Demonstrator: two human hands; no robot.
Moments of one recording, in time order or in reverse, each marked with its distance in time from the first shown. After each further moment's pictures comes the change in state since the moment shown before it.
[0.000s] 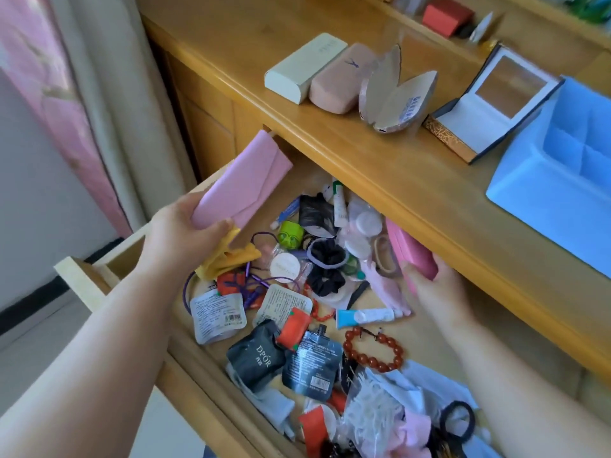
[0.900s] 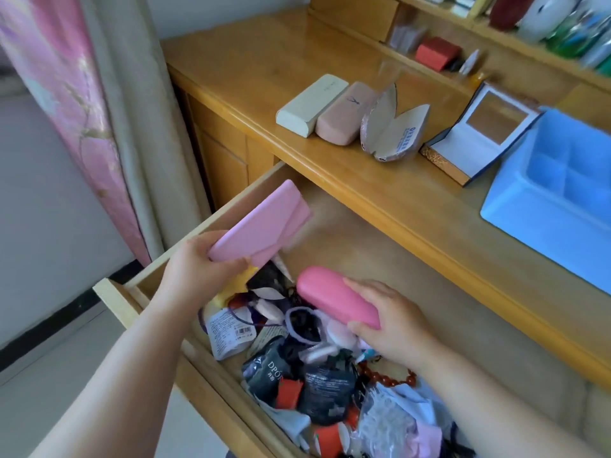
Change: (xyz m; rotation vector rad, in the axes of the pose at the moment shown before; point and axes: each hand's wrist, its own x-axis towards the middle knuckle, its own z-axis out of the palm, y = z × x) left_hand -0.016 0.002 -0.015 -0.118 -0.135 -0.075; right_hand -0.046 -0.051 0.025 -0.313 -0.444 -0.377
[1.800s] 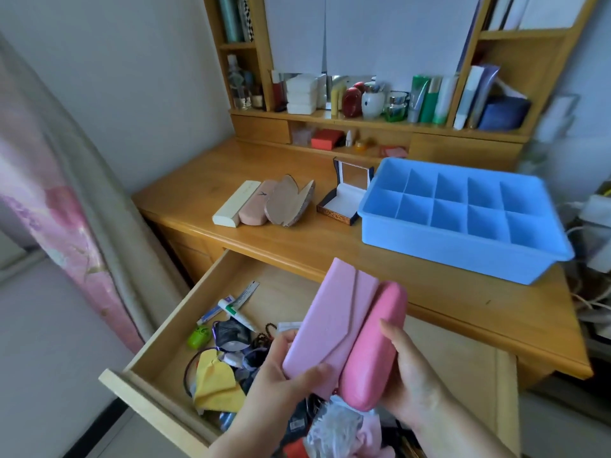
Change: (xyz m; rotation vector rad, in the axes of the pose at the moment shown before) left_hand -0.168 0.094 0.095 -0.570 -0.574 0.026; right_hand -0.128 -0.002 -0.060 1.927 0.044 0.353
